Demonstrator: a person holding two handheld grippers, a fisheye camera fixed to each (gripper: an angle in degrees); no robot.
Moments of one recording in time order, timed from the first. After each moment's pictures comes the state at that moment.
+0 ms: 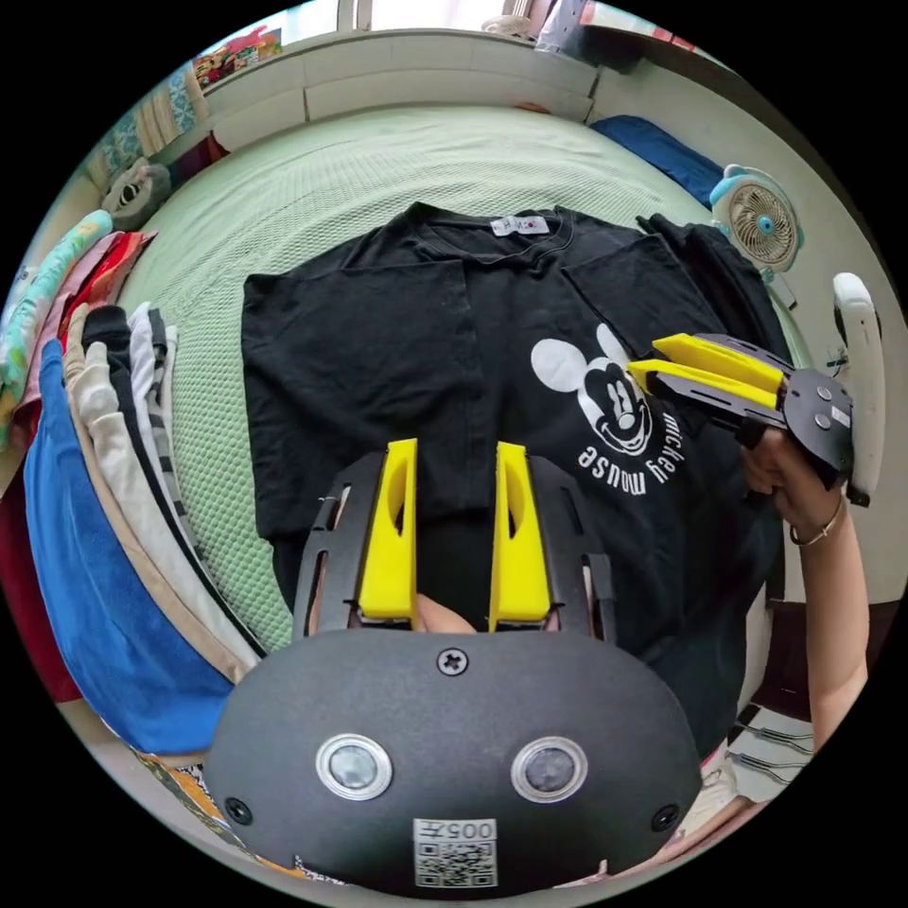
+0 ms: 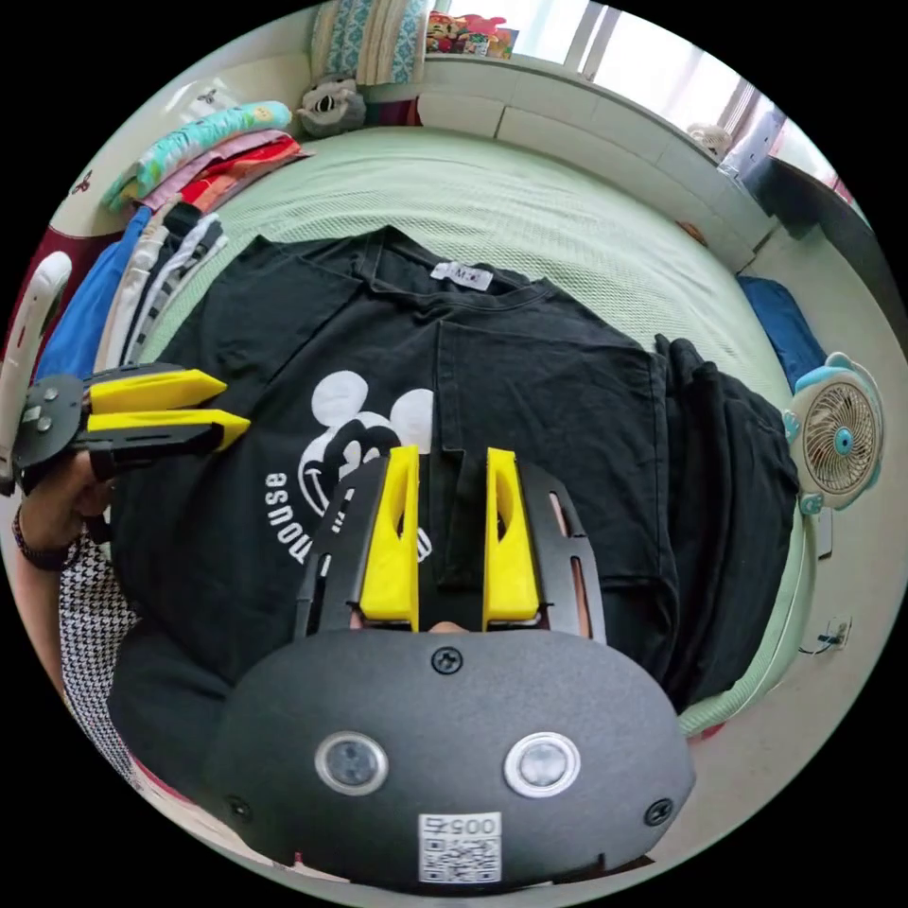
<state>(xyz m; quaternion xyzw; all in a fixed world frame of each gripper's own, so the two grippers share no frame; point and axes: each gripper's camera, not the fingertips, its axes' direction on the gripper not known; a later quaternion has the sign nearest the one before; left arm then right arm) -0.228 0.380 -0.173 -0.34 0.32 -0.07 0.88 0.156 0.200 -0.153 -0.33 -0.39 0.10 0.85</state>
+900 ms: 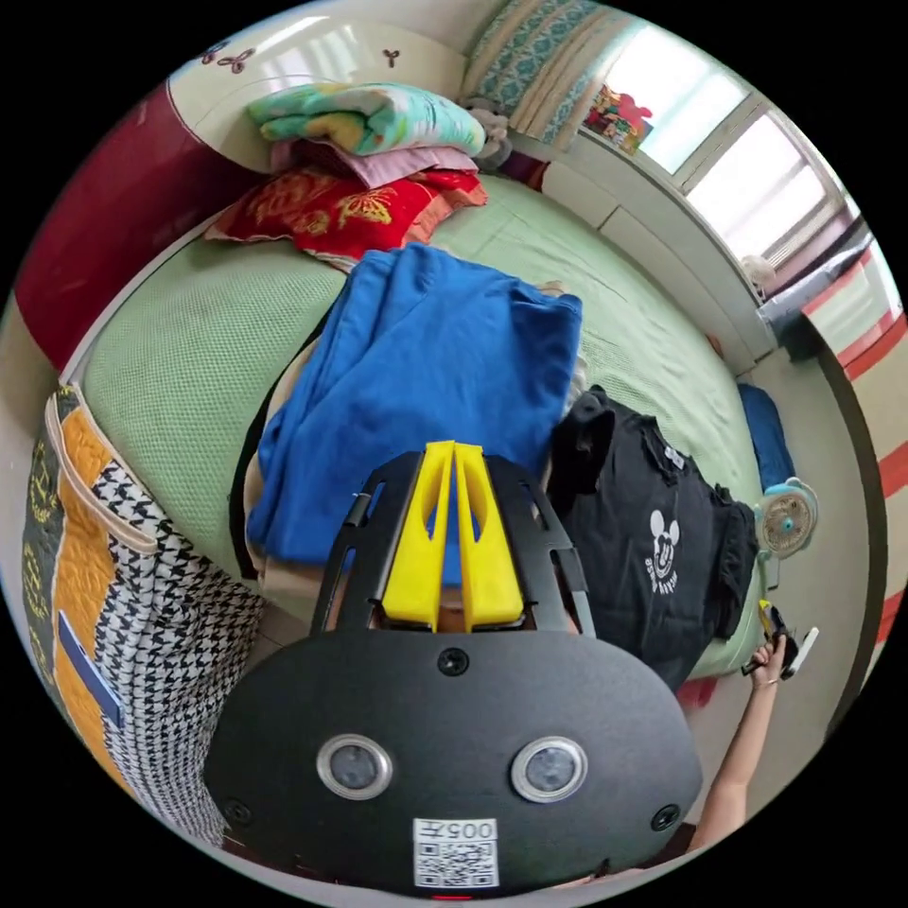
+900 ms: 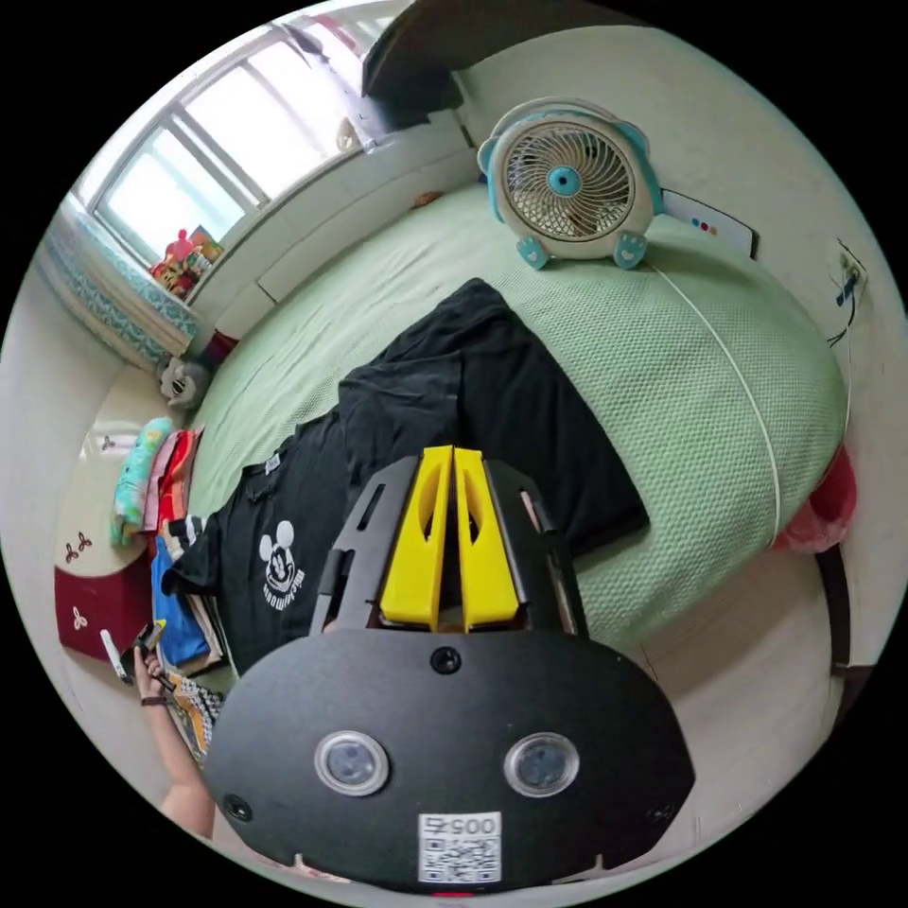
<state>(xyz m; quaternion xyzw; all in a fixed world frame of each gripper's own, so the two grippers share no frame) -0.436 0.479 -0.207 -0.32 0.18 -0.42 0.83 0.427 0.390 -0.086 -0.36 -0.31 0.49 0.74</state>
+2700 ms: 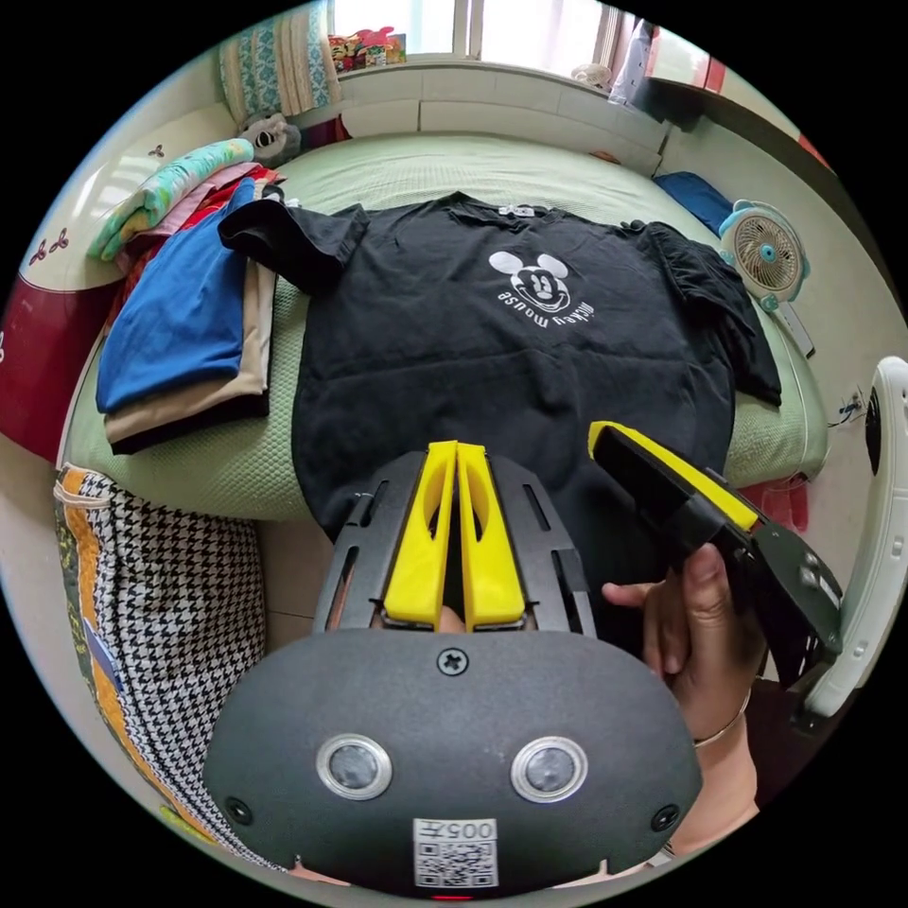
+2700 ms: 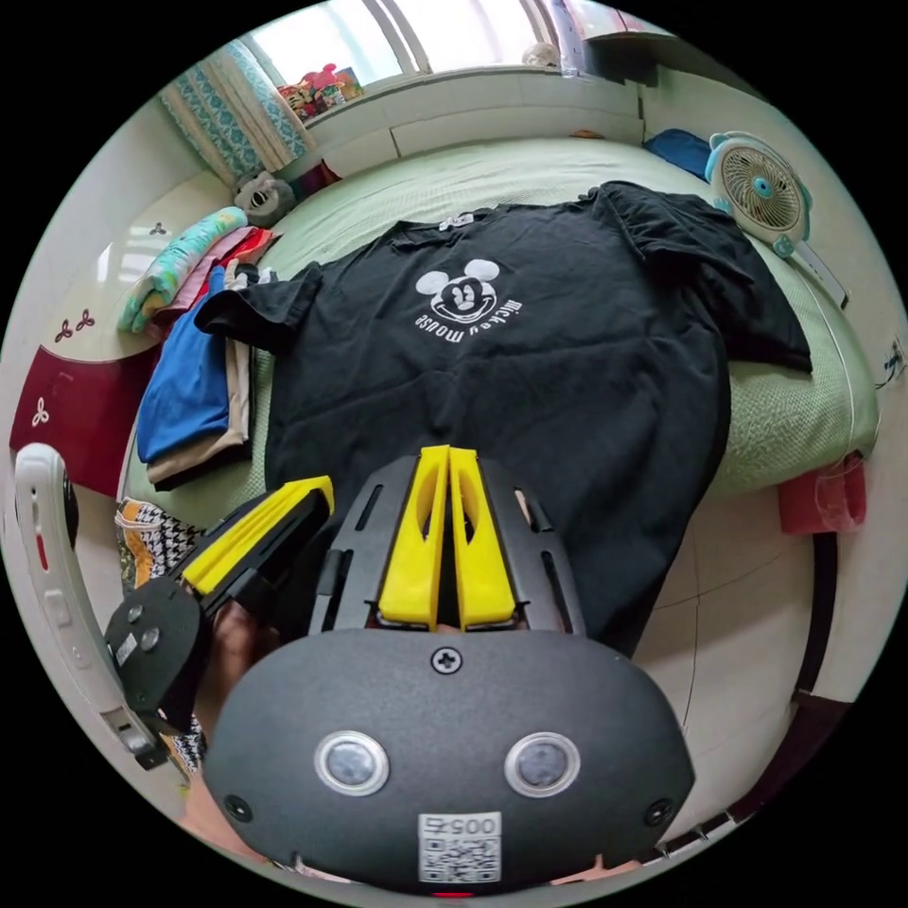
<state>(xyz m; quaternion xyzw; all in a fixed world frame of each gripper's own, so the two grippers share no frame) -0.061 0.459 -0.356 -0.34 0.22 -0.19 0.89 0.146 0.280 -0.304 -0.38 -0.40 0.33 0.77</state>
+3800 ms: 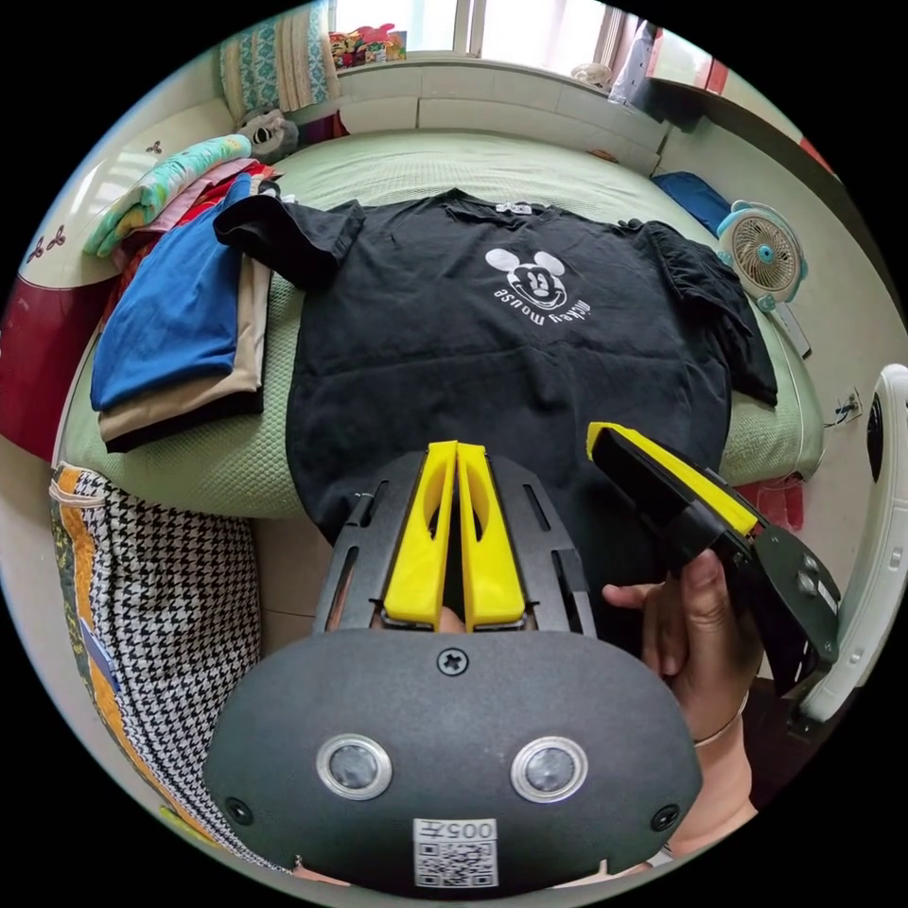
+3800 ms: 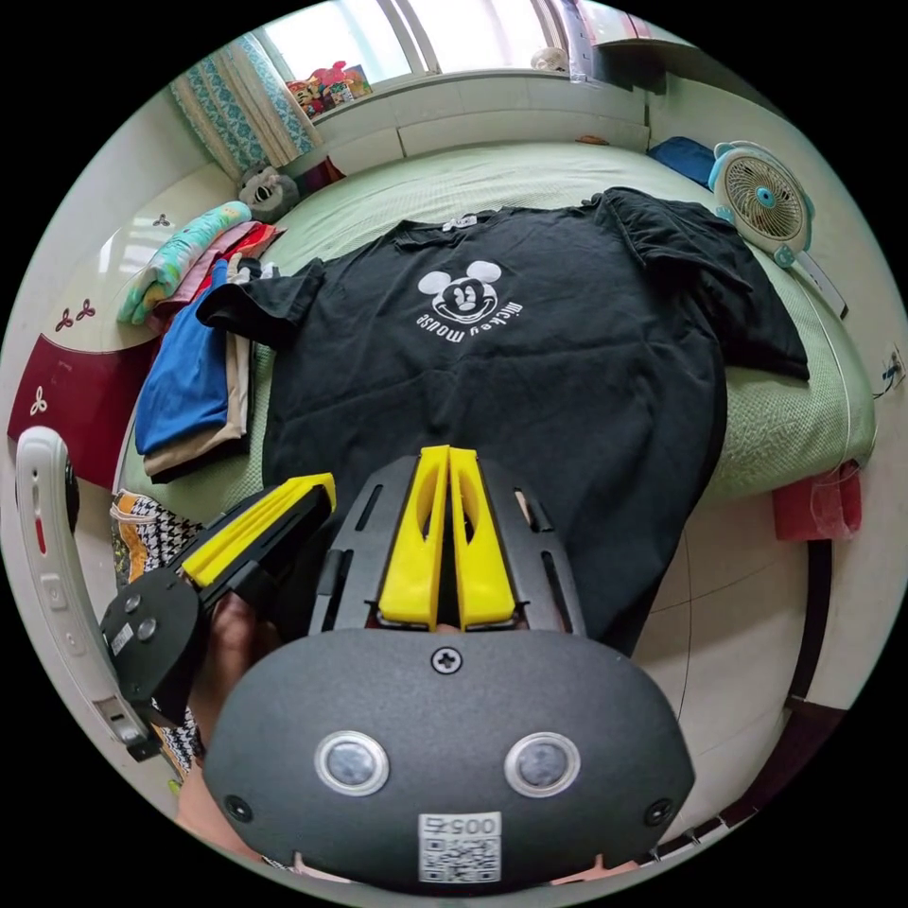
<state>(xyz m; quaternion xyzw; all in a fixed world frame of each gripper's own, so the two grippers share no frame) -0.027 0.464 -0.377 -0.35 0.22 -0.19 0.89 0.136 0.288 -0.315 -0.38 -0.40 0.32 0.77</state>
